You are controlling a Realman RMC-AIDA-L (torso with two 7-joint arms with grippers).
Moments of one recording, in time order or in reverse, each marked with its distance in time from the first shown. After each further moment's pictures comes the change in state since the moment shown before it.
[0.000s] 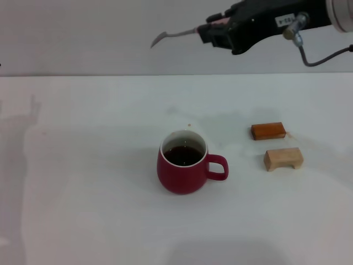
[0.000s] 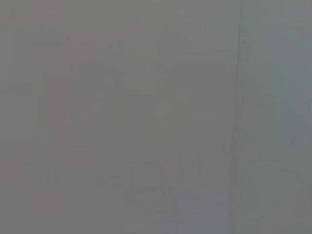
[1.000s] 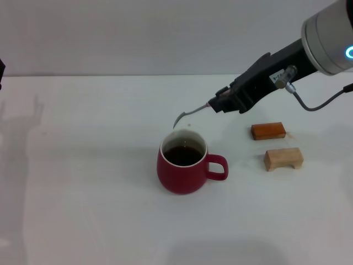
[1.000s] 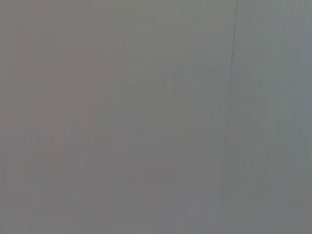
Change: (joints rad) left arm 0.004 -0.004 0.012 -0.002 0.006 -0.002 -0.025; right arm 0.106 -0.019 -0.008 -0.255 -0.034 0.167 0.011
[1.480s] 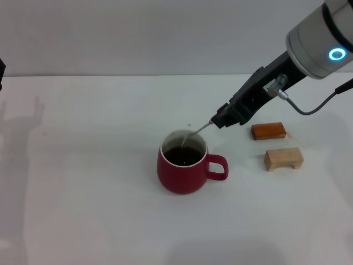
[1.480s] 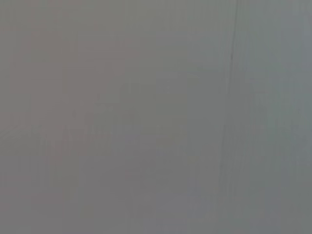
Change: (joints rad) left arm 0.015 -0.001 0.005 -0.024 0.000 0.002 0.000; right arm 0.118 -0.023 -0.010 -0.224 -0.024 0.029 -0.064
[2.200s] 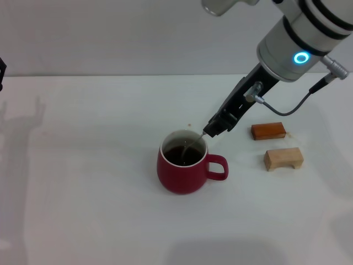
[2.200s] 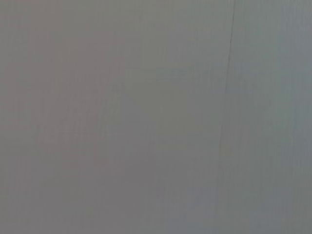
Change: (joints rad) left arm 0.003 0.000 0.006 -0.003 0.000 0.004 -0.002; right arm 0.144 -0.001 -0.018 -0.297 -0.040 -0.080 -0.086
